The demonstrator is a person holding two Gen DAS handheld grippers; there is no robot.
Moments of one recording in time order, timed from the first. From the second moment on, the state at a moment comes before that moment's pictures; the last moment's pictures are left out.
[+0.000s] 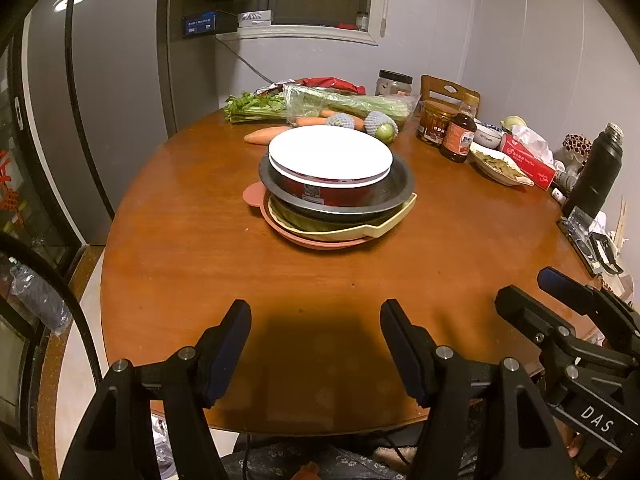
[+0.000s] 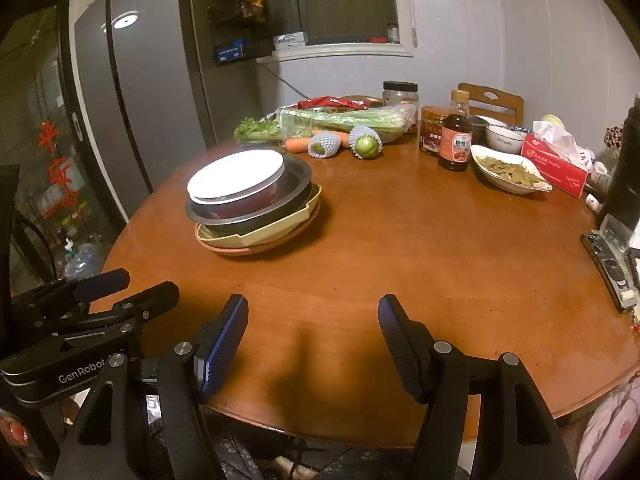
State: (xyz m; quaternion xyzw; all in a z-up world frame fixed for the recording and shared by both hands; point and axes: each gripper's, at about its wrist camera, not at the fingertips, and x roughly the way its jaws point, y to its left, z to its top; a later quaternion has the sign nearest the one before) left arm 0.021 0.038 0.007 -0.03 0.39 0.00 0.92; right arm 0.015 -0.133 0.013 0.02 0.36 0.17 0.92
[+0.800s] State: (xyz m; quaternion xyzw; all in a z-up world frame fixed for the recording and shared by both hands) left arm 0.019 0.039 0.007 -0.03 0.39 0.00 0.92; right arm 0.013 -0.133 0.012 0.02 0.36 0.17 0.92
